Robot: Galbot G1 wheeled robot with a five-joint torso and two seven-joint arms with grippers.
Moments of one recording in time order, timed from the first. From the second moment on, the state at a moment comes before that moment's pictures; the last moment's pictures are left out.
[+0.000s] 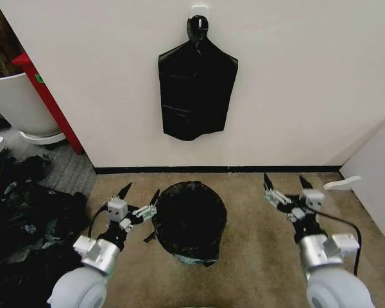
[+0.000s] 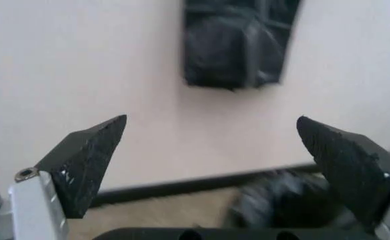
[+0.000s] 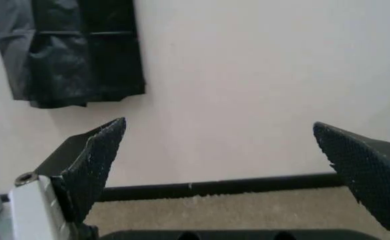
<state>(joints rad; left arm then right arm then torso) 1.62 -1.00 -0.53 -2.19 -0.50 -0.17 -0.03 -1.70 1.29 0.57 2.29 0.32 0.04 0.16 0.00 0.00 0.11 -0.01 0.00</state>
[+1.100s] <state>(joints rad) 1.88 -1.06 -0.78 -2.22 -0.58 -0.22 0.02 -1.83 1.55 0.58 2.33 0.14 0.14 0.00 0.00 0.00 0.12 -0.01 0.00</state>
